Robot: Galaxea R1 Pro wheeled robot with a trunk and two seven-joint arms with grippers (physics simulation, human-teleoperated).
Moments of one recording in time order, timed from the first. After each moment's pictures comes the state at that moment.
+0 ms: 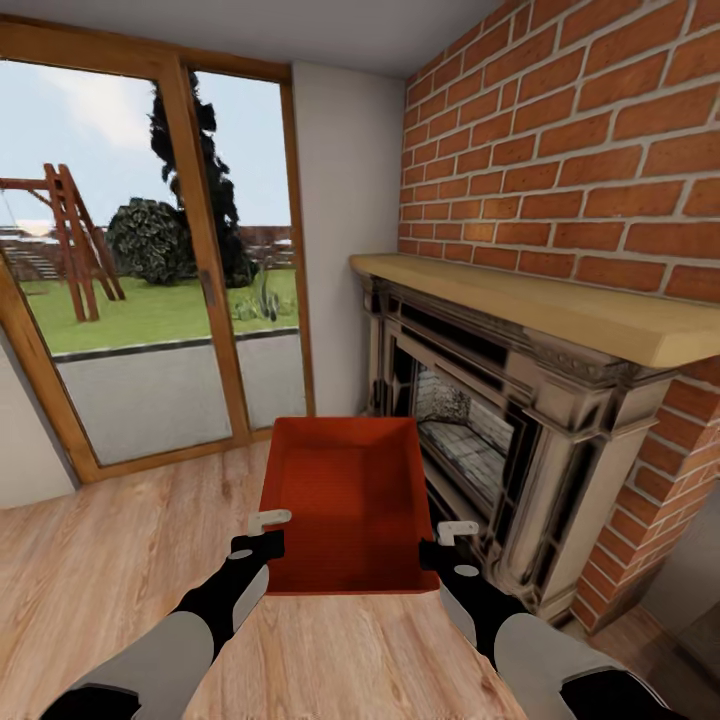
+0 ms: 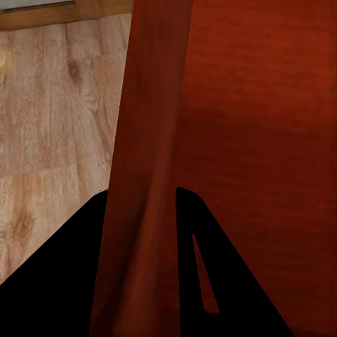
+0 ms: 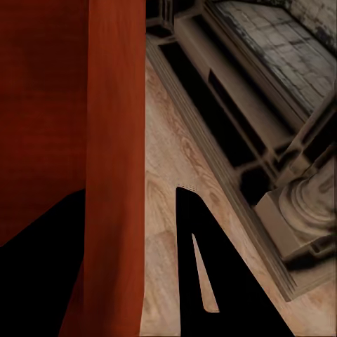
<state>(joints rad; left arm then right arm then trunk) -0.72 -0.08 -0.11 -0.36 0.17 0.06 0.25 -0.75 0.11 0.16 -0.20 -0.10 -0.09 -0.16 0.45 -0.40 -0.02</state>
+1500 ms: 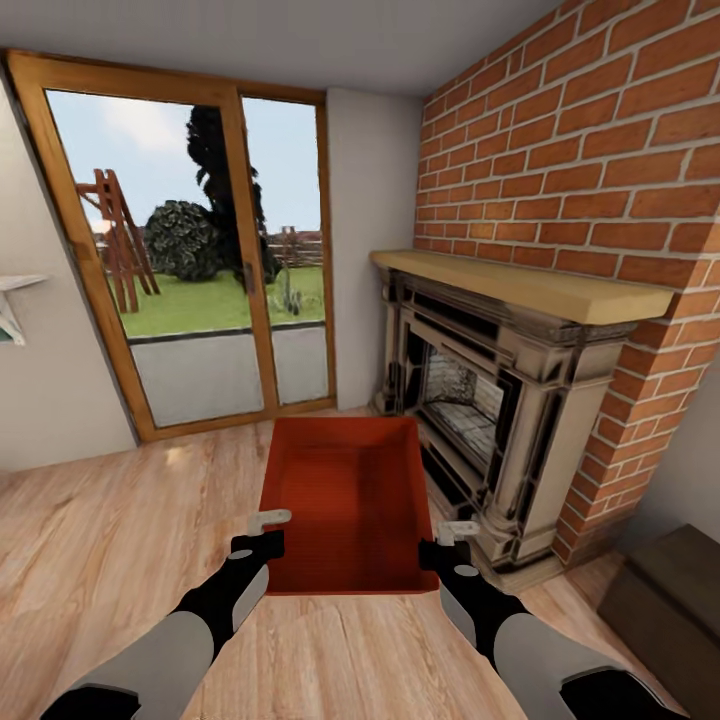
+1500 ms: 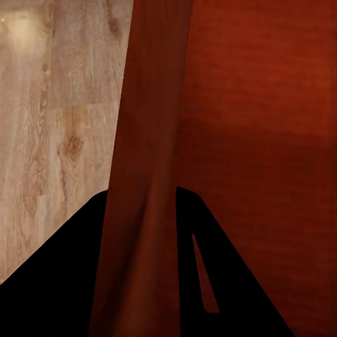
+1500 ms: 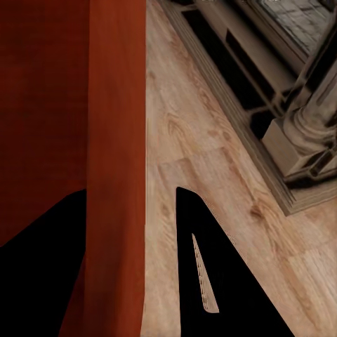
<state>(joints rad) -0.72 -0.08 -0.11 -0.36 0.17 0.06 0.25 -0.75 0.11 0.16 -0.20 -0.11 -0.09 -0.16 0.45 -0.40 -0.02</state>
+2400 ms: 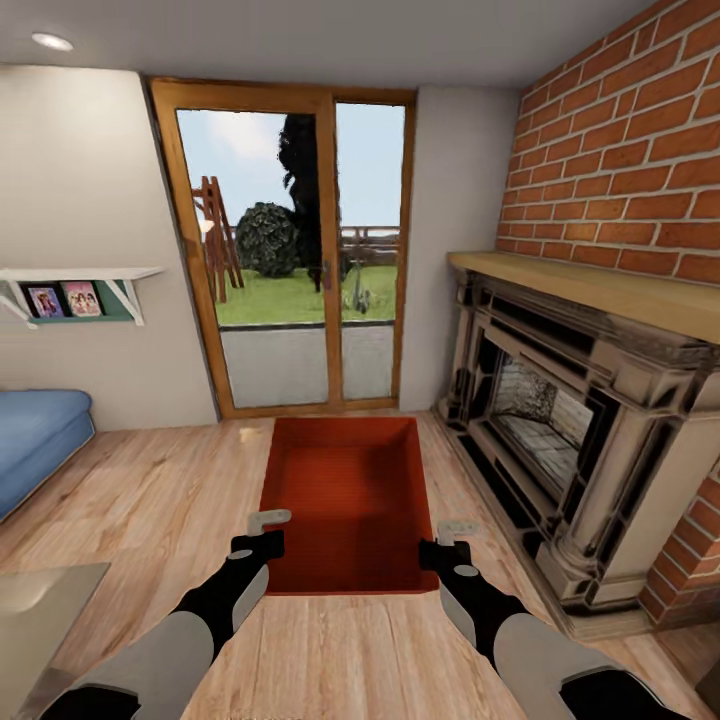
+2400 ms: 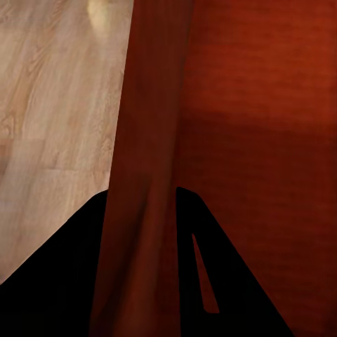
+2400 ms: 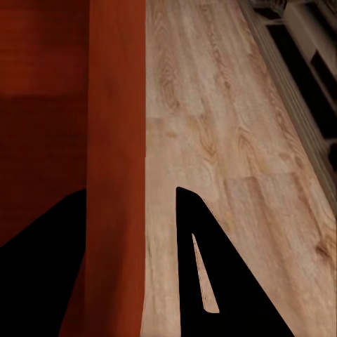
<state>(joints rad) -0.72 -0.08 -0.11 -0.36 0.17 0.06 0.25 -0.75 0.11 0.17 -0.20 -0.11 -0.09 -0.16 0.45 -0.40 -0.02</state>
